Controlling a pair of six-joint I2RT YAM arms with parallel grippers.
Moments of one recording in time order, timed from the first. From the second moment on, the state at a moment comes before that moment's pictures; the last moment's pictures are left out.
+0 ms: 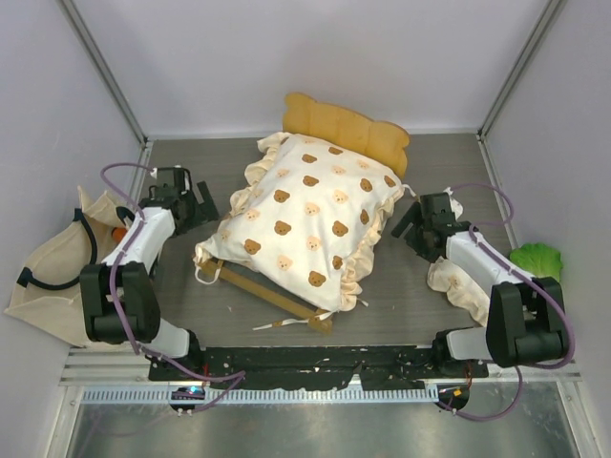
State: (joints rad) left arm 0.03 1.46 1.04 -0.49 -0.03 -0.37; right arm 0.13 1.31 0.74 -0.39 0.10 0.76
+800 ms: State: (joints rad) left arm -0.13 1.31 0.75 -0.34 0.06 -0.53; right arm 0.12 1.84 1.31 -0.44 0.10 0.59
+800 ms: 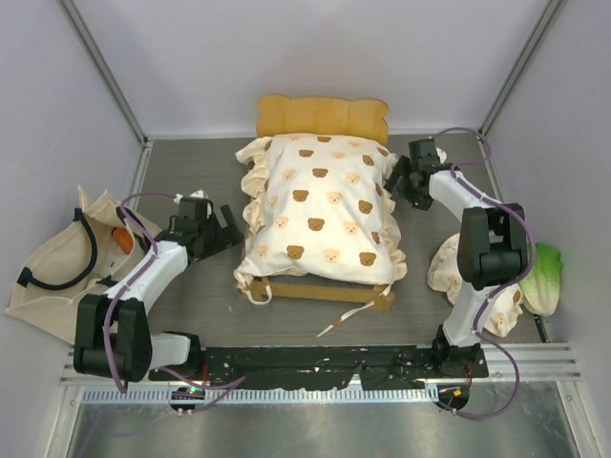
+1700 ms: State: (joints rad) left arm -0.54 1.11 0.60 -0.43 0.07 -0.76; right arm 0.24 2.27 2.09 -0.69 0.01 0.36
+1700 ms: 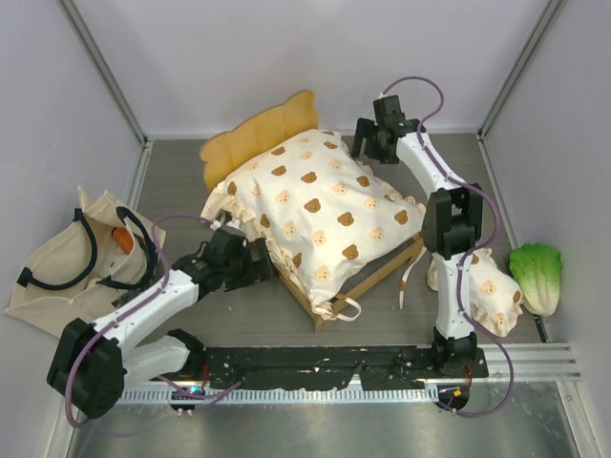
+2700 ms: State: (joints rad) left arm -0.53 1.05 1.14 -0.64 -0.26 -0.49; right arm 0.23 0.57 0.81 -0.95 0.14 1.00
